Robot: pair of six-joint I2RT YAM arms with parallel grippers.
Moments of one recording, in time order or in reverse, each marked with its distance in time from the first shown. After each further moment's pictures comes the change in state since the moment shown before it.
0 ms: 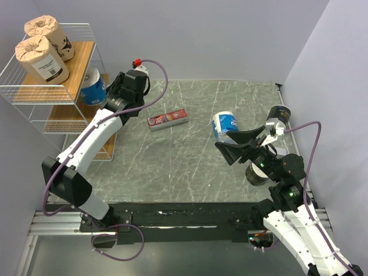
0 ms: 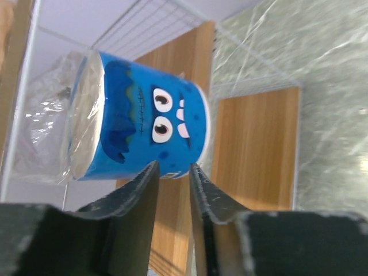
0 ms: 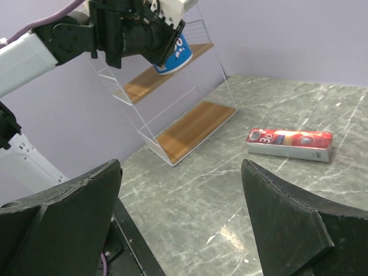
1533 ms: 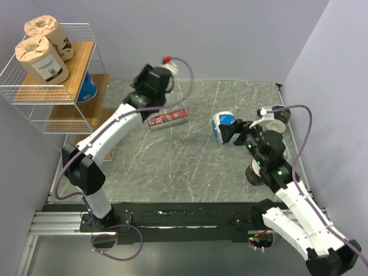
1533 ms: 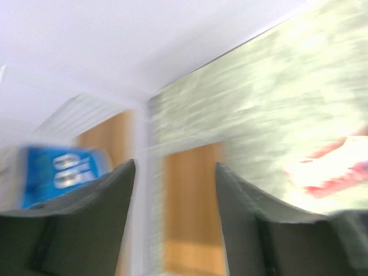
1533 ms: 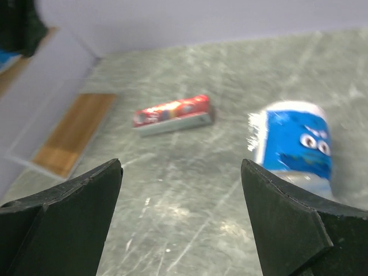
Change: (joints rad) left arm -0.092 0.189 0.162 0.119 0.079 0.026; right arm -0.006 0.240 0.082 -0.163 0.408 -0.140
